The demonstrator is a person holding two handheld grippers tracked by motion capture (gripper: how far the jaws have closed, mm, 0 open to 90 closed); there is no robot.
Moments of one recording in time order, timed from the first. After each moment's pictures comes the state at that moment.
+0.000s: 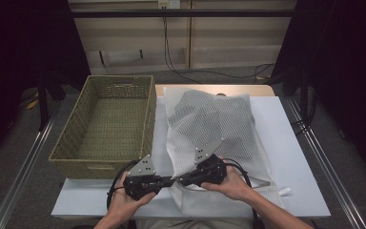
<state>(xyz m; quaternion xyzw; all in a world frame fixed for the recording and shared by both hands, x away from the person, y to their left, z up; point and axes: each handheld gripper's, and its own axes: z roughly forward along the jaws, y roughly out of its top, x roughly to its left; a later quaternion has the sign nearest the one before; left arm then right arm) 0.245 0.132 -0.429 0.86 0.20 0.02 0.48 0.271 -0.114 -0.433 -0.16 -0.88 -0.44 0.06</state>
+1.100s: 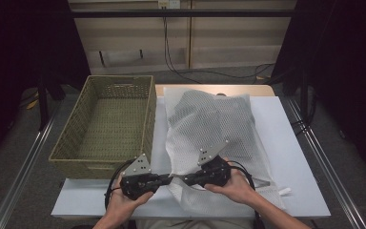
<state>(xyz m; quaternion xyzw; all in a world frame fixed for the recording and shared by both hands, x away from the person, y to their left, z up) 0.244 0.139 -0.428 0.84 0.21 0.03 0.49 0.262 -0.122 -0.432 -0.19 -0.89 -0.42 0.03</state>
